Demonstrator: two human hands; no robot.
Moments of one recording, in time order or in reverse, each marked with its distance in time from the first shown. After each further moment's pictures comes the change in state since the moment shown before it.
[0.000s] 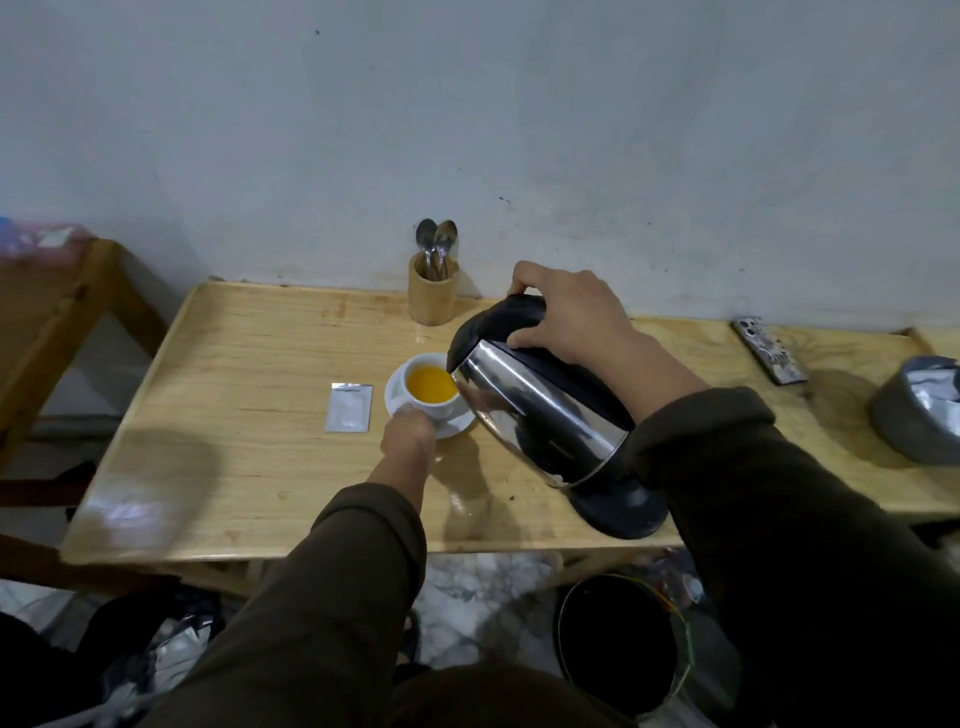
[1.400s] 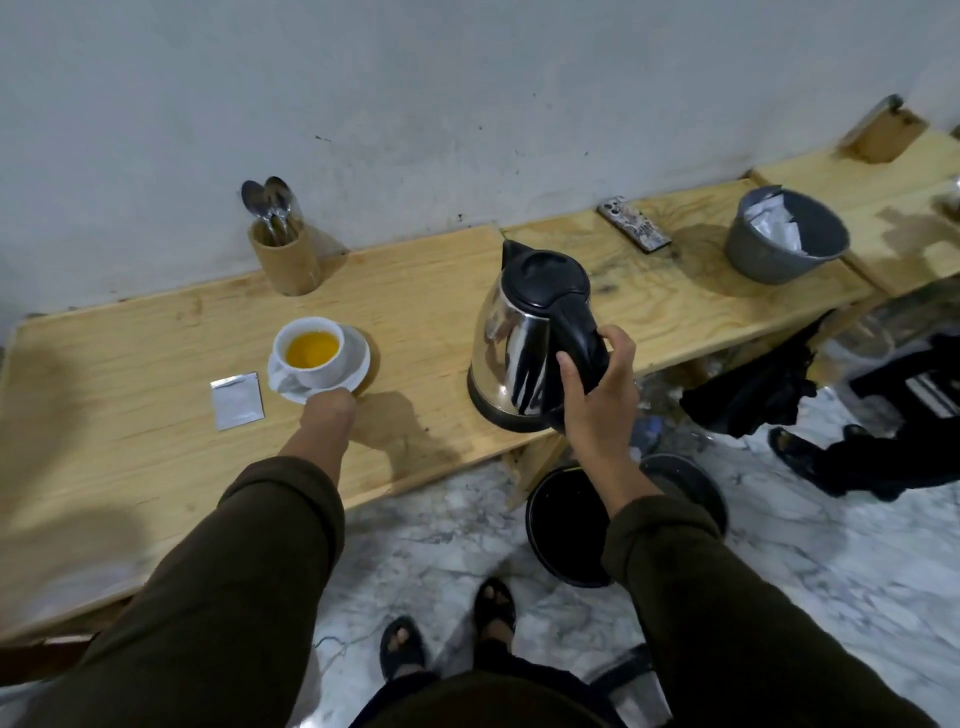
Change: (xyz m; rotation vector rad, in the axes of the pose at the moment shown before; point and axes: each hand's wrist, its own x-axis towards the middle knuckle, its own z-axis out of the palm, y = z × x) left_hand -0.033 -0.021 0.021 0.514 -0.031 0.153; right_hand -0.190 0.106 0.111 0.505 0.849 0.553
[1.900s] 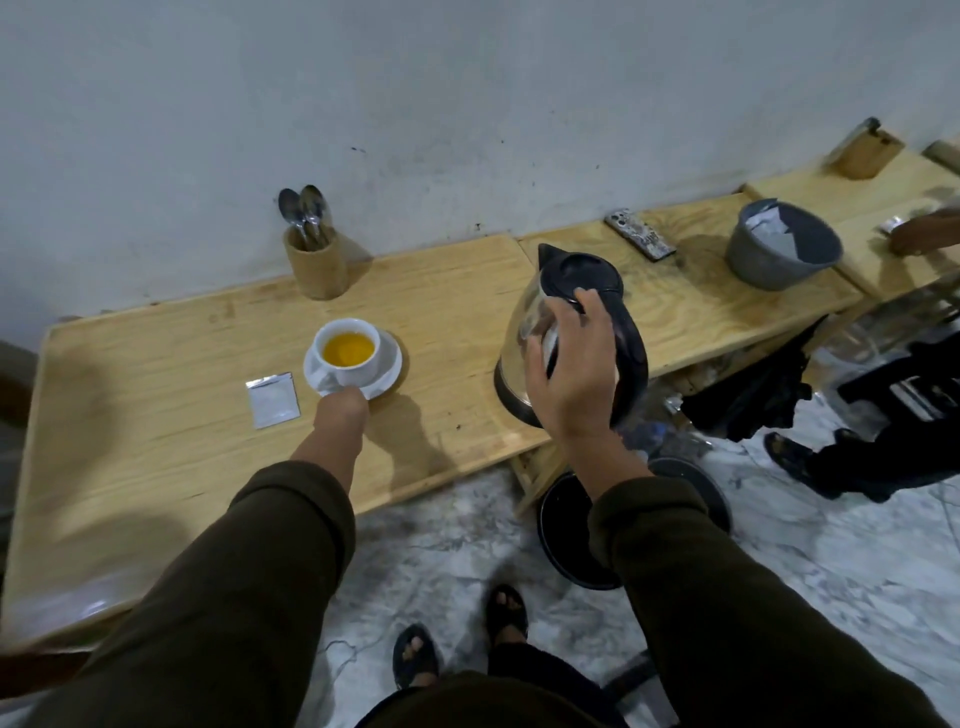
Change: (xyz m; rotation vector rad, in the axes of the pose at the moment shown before) left_hand -0.005 -0.011 -0.044 -0.229 -0.087 0.015; right_hand -0.017 -0.055 0.044 -0.324 0.110 -0.406
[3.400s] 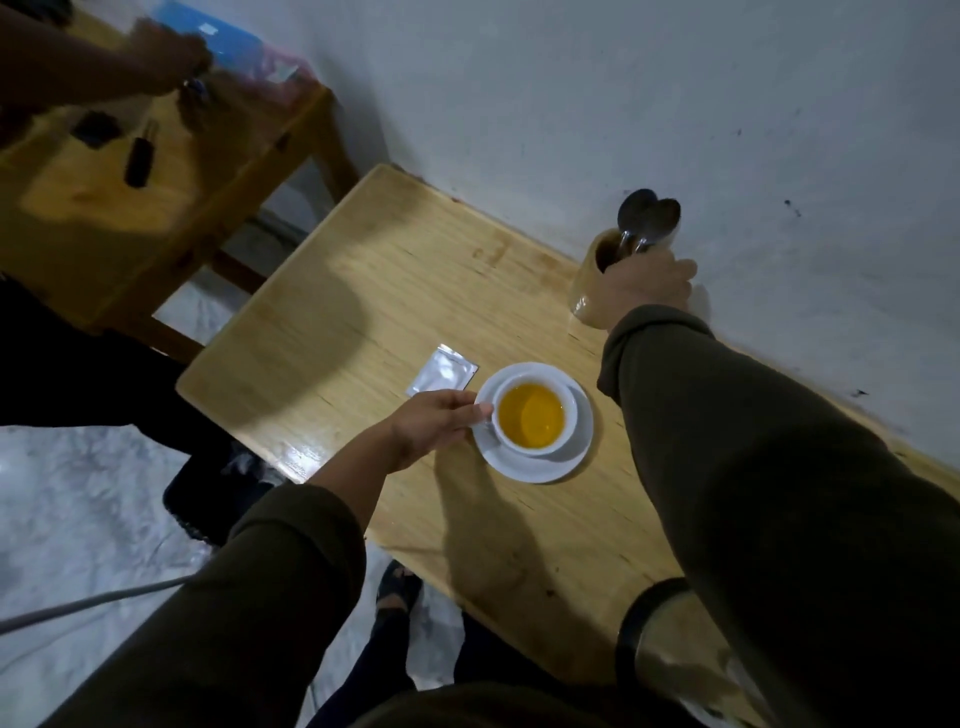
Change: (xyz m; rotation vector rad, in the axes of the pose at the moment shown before) left_hand 0.074 0.006 -0.043 -0.335 -0.154 -0.061; right_hand 0.175 -0.142 0.339 -0.070 -0.933 0.107
